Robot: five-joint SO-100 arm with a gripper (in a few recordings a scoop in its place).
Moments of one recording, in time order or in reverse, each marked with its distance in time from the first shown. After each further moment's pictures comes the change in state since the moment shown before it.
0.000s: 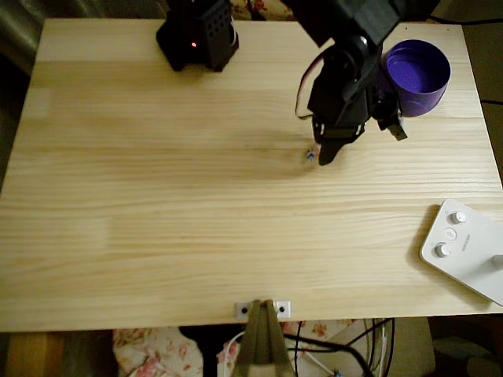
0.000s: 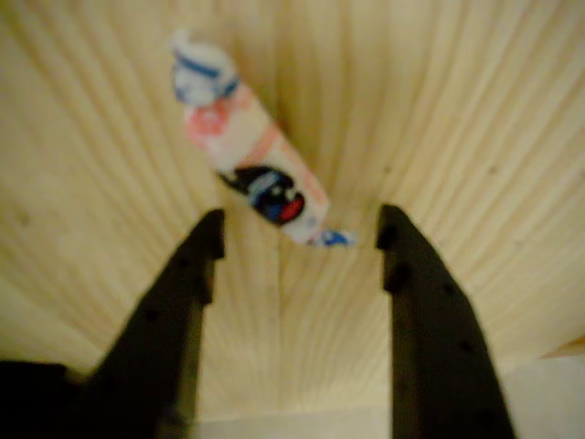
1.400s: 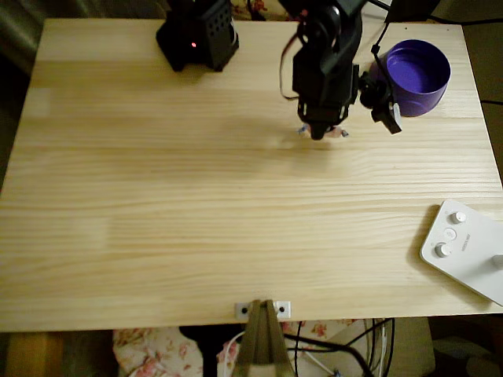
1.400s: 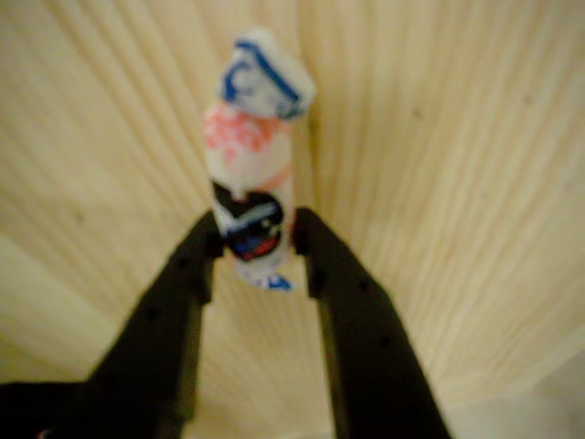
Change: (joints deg) arm -1.3 16.1 14.3 -5.1 10.6
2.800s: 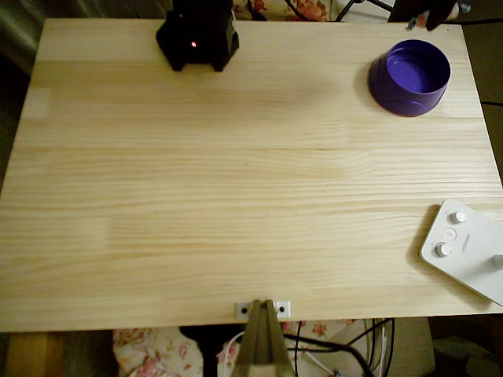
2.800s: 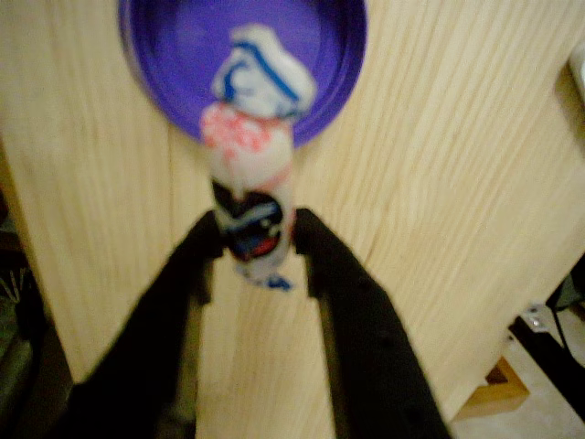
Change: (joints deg) arm -29.9 -16.9 -48.1 20.2 10.1
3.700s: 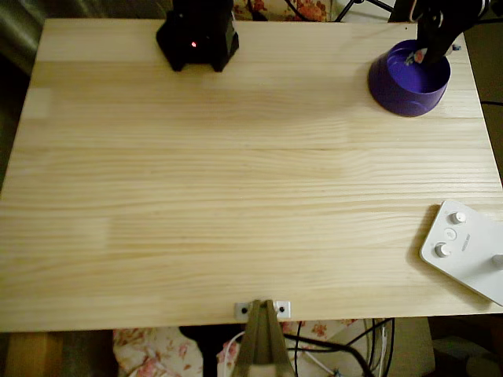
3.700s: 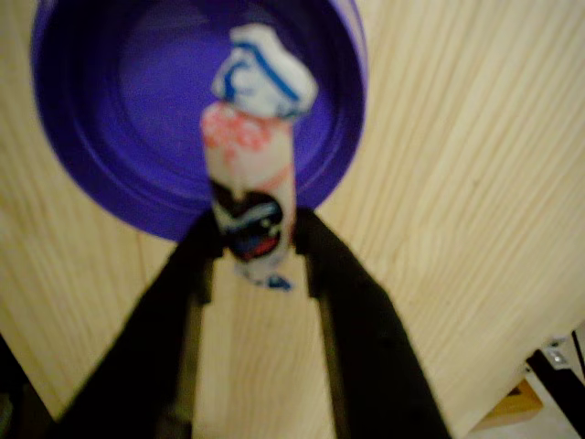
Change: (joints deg) arm 1.6 -12.2 -4.1 -5.5 0.0
